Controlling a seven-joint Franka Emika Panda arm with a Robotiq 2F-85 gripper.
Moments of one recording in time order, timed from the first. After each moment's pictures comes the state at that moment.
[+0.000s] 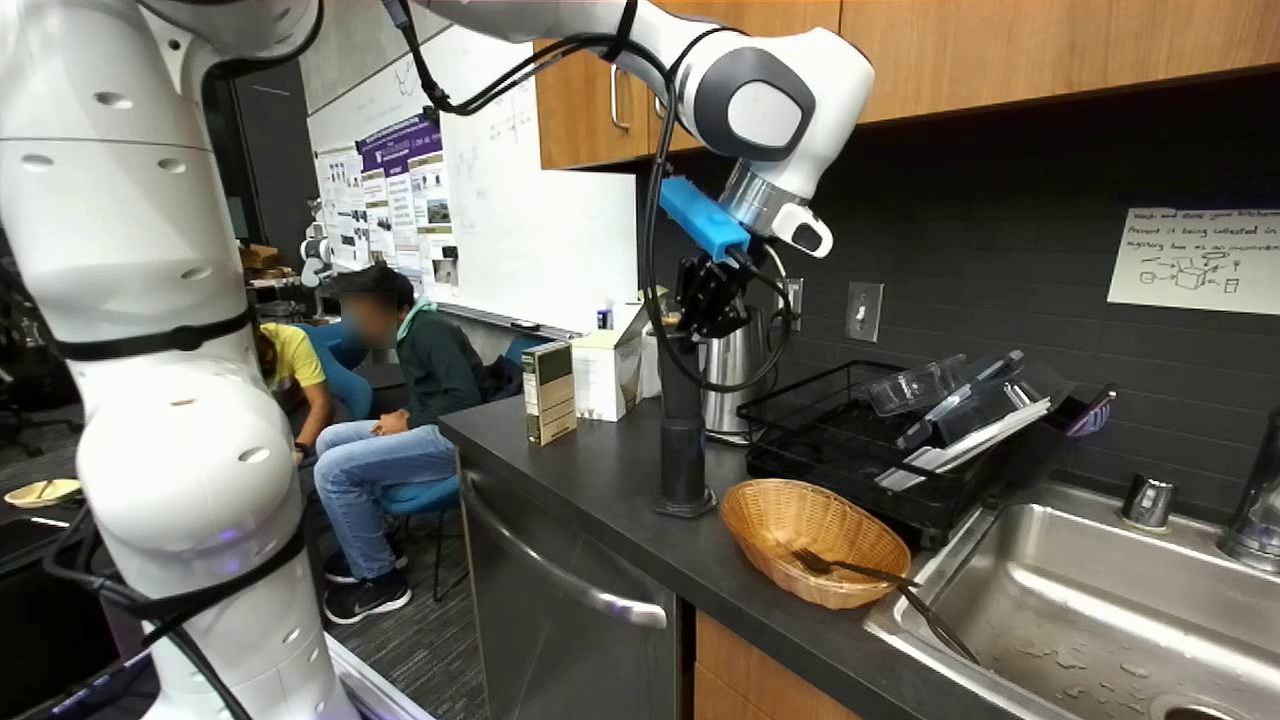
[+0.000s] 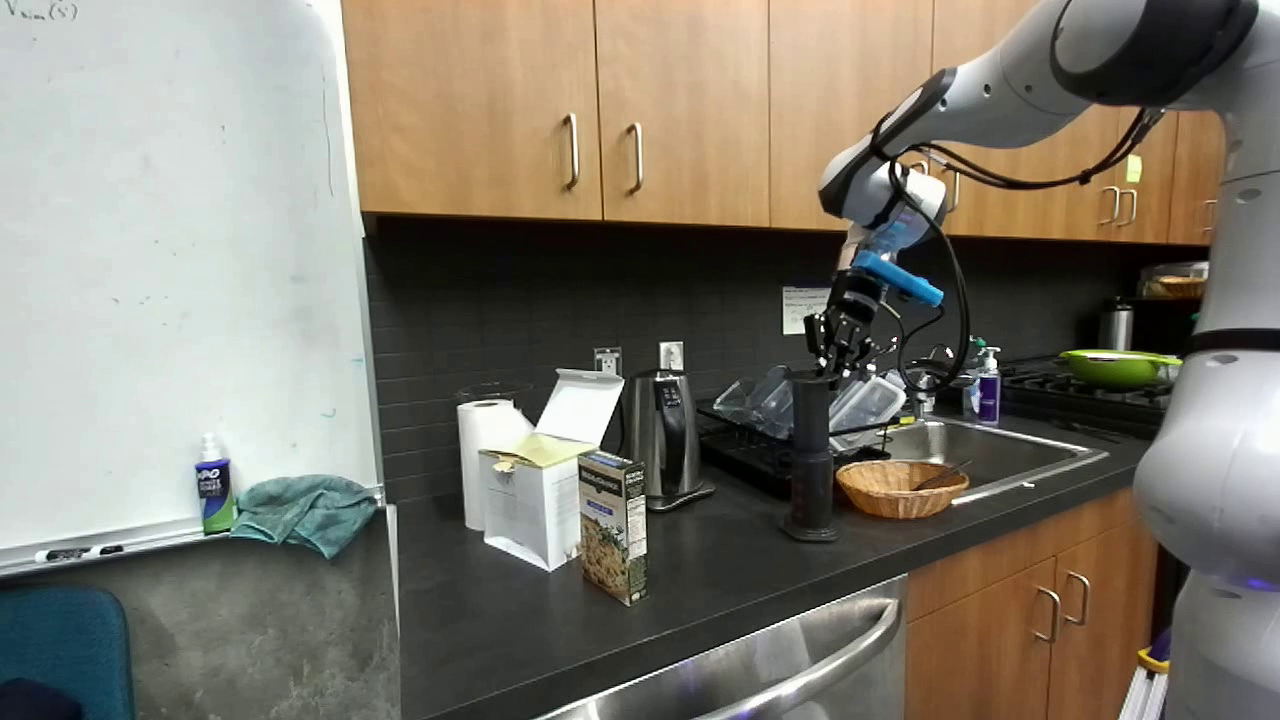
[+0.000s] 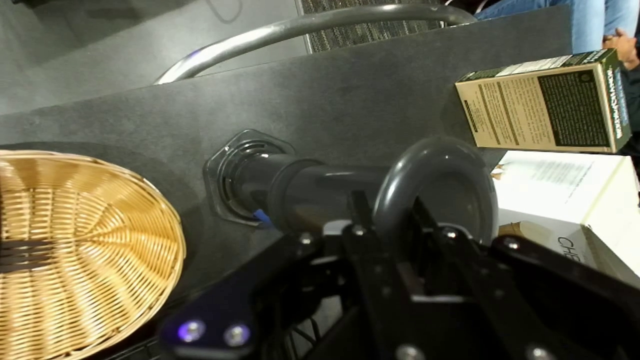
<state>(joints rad) -0.29 -0.03 -0.34 -1.95 0.42 1.64 -0.22</state>
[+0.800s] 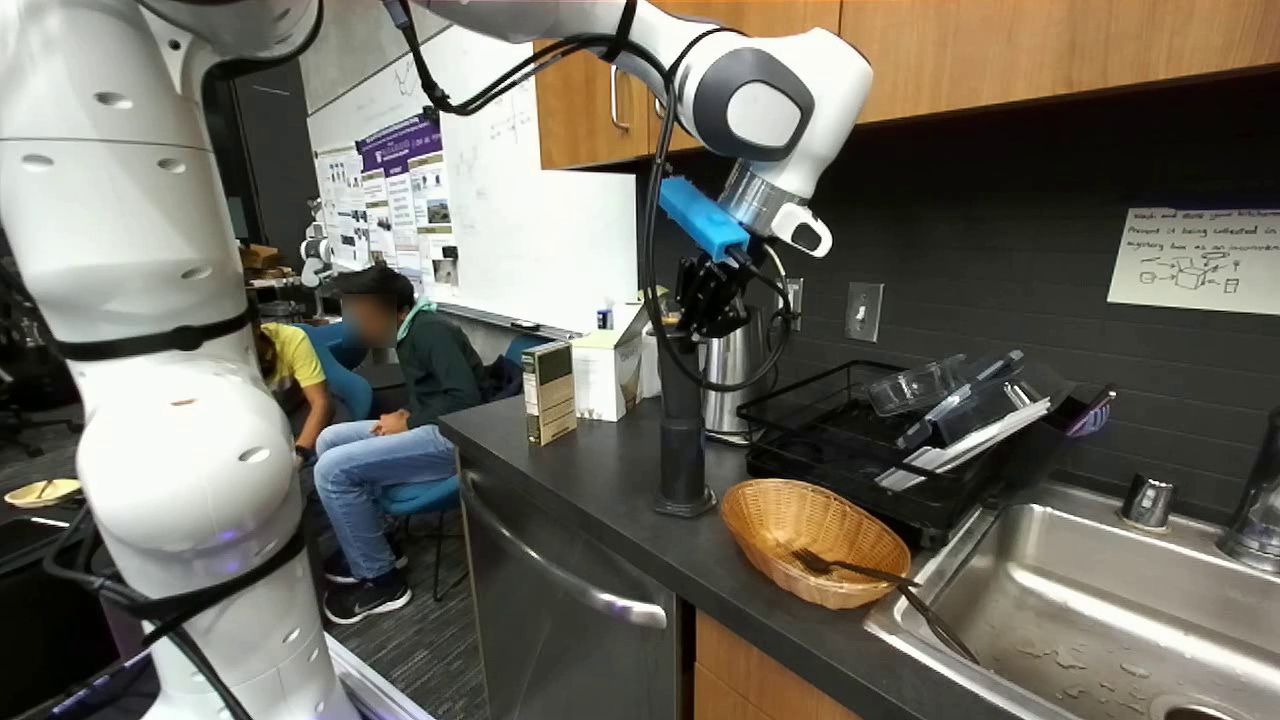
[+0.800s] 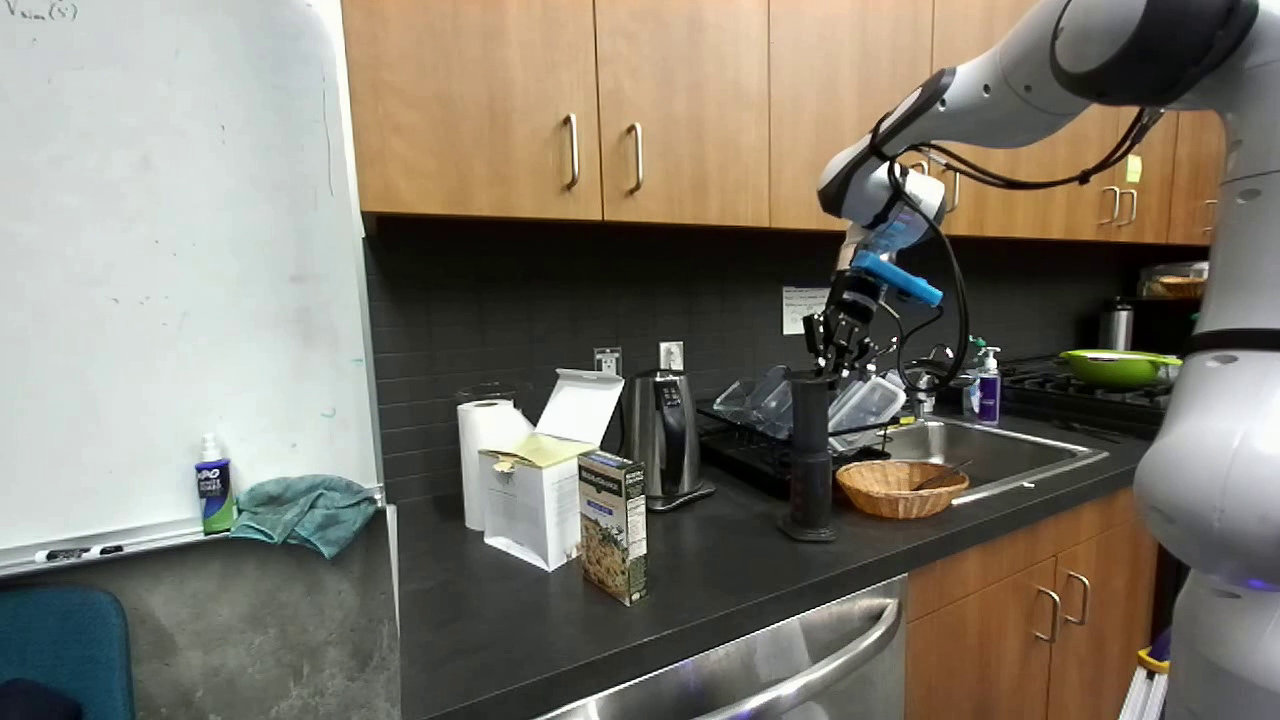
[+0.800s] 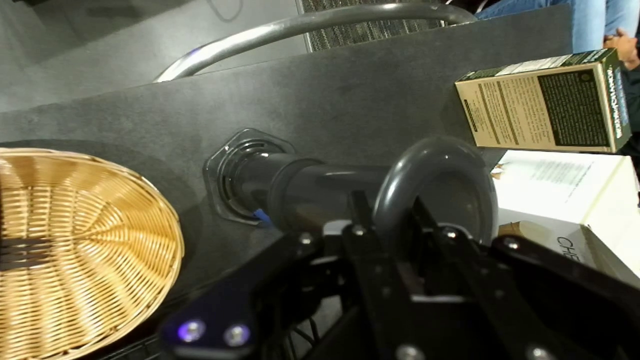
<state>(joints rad) -0.29 -0.03 -0.33 -1.95 0.42 1.64 -0.22</state>
